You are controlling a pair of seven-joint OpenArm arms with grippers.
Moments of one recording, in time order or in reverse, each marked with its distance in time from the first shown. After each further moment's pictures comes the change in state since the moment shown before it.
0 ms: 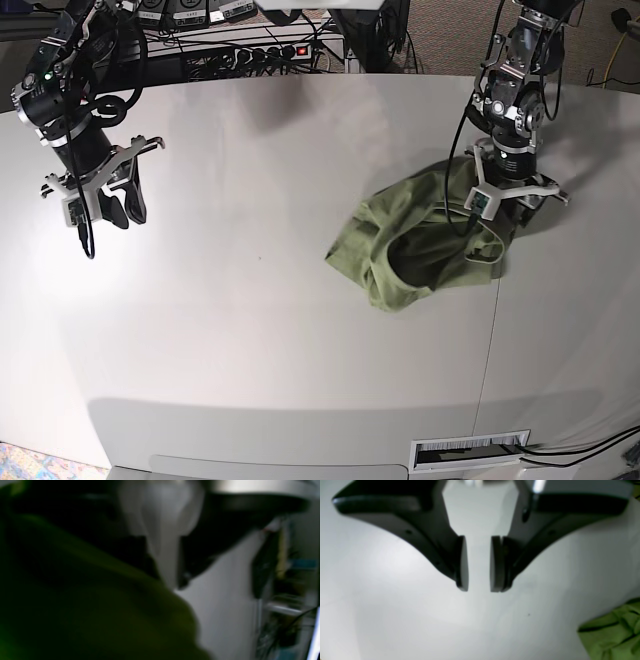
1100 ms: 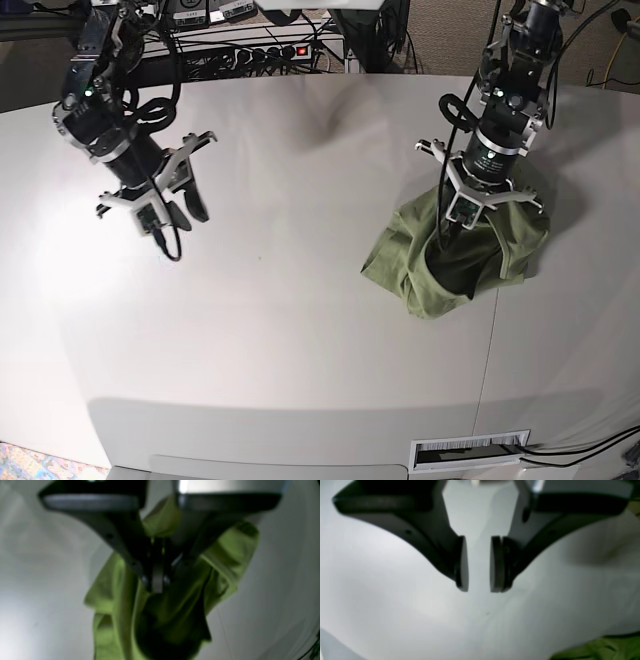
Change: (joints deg) left arm 2.2 -0.3 -0.1 17.1 -25.8 -13.4 -1.4; right arm 1.3 0.2 -17.6 0.0 -8.5 0.0 1.6
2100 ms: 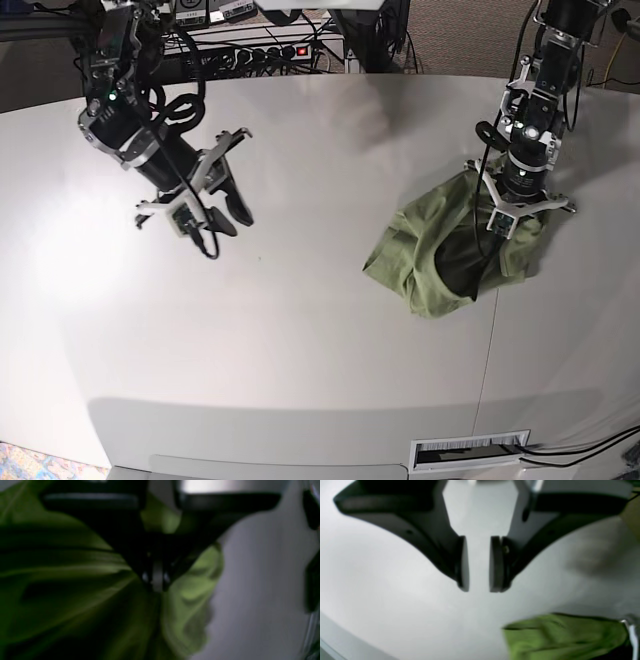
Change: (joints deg) left arm -6.3 -5.1 -0.4 -18.8 -2.7 0.6 -5.6; right arm 2.3 -1.5 -9.0 -1.3 0.1 0.0 4.7
